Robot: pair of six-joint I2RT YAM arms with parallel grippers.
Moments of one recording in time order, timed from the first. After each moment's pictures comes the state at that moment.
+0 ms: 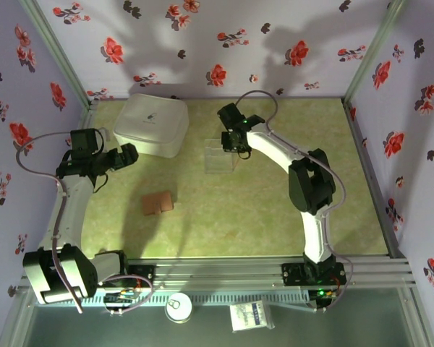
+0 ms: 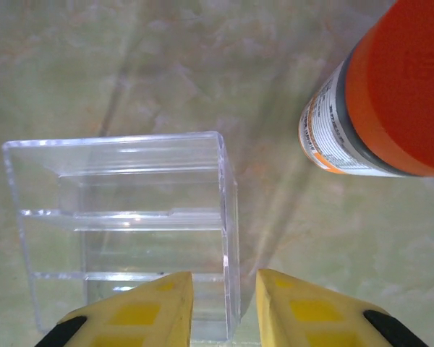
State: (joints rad) left arm 0.09 1.18 1.01 -0.67 0.19 -0.28; right arm 0.60 2.05 1.74 -0.80 0.13 0.57
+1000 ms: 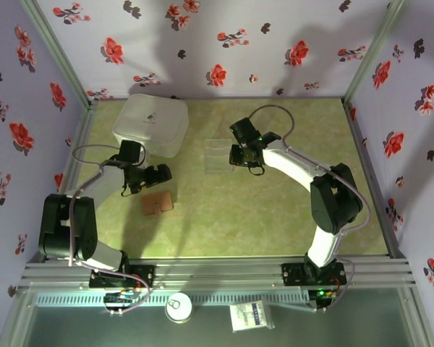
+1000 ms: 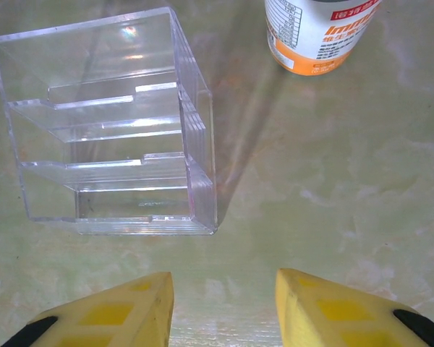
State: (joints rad) left arm -0.18 1.49 0.84 -0.50 0.24 -0.44; right arm 0.60 1.79 1.37 -0.66 0.07 0.62
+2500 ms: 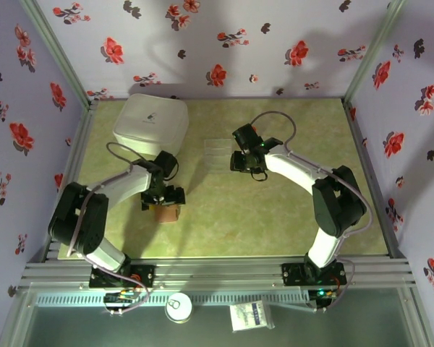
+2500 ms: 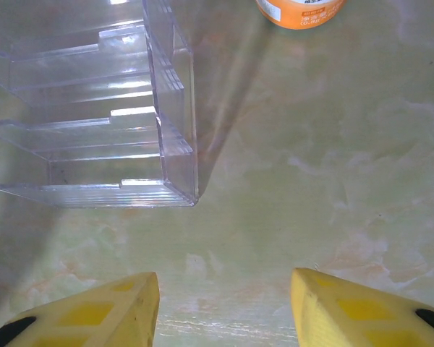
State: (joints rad) left arm -0.52 1.59 0.93 -0.83 0.01 -0.60; right arm 0.60 1.75 1.28 -0.63 0.05 0.61
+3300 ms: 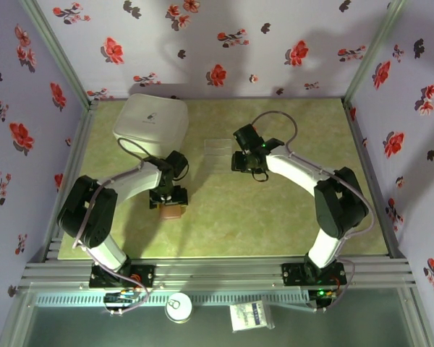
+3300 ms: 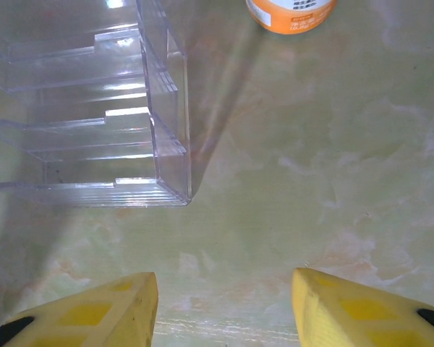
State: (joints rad) left arm -0.60 1.65 1.01 -0.89 -0.03 -0.66; right arm 0.60 1.72 1.26 -0.63 0.07 0.60
